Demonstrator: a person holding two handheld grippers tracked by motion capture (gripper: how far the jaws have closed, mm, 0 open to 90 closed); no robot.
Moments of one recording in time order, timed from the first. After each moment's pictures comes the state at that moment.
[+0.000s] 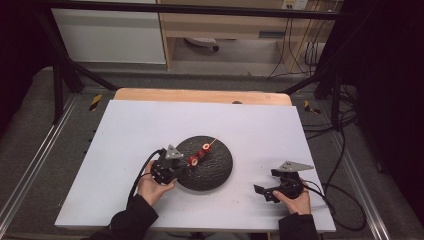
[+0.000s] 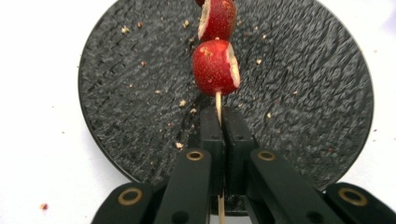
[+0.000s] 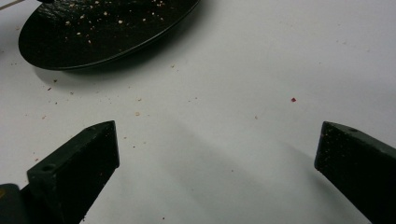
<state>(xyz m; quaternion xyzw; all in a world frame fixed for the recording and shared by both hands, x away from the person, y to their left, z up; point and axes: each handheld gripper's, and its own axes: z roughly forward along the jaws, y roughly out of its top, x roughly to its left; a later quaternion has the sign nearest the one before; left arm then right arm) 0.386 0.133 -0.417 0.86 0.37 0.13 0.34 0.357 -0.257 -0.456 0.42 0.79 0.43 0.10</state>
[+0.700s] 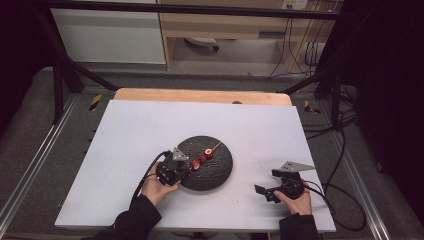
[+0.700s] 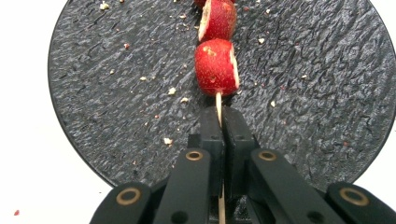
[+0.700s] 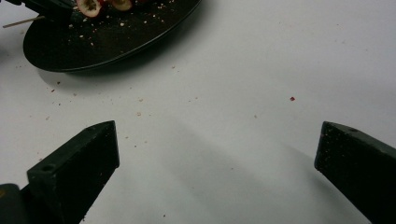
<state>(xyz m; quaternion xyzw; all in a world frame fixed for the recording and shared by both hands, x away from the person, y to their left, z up) 0.389 0.123 -0.428 0.87 0.37 0.12 0.31 0.356 -0.260 -0.456 0.42 0.79 0.44 0.10</state>
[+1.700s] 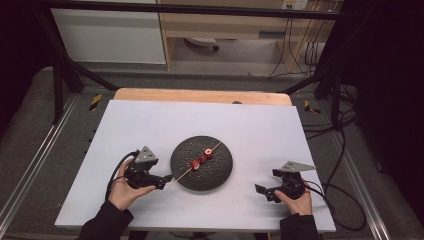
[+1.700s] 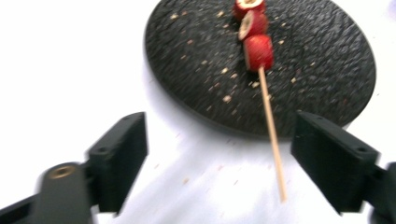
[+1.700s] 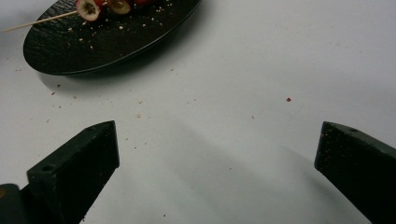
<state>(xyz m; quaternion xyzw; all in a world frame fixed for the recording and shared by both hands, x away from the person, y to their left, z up) 0.368 0.208 -0.409 0.84 0.36 0.14 0.38 0.354 -0.261 -0.454 0.42 0.78 0.44 0.10</state>
